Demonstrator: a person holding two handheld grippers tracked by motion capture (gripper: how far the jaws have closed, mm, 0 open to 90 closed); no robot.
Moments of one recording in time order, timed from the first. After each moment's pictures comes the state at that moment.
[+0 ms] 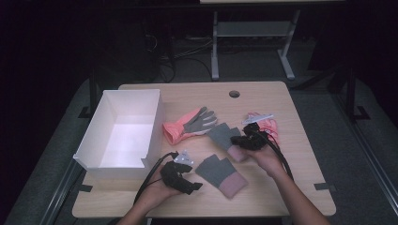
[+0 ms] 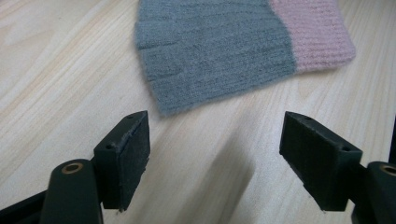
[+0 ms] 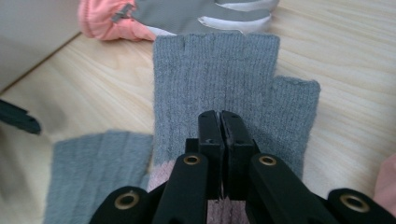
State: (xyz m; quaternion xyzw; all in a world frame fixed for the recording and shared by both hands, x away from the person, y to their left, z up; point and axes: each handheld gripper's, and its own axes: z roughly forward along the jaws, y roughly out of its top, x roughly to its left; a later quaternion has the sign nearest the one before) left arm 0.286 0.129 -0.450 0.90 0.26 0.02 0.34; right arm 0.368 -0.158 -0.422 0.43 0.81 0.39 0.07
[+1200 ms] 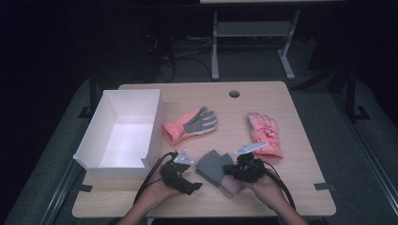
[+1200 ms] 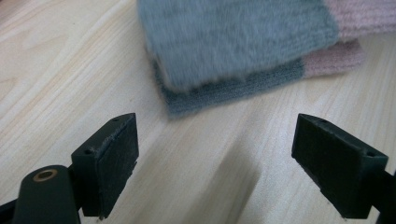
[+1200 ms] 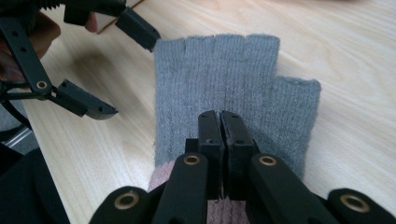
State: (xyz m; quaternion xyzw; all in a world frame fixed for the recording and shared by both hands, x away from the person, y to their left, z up) left arm 0.285 0.129 -0.449 0.90 0.27 0.03 0.34; right arm 0.279 -0.131 -0.427 0.39 0.84 0.38 0.02
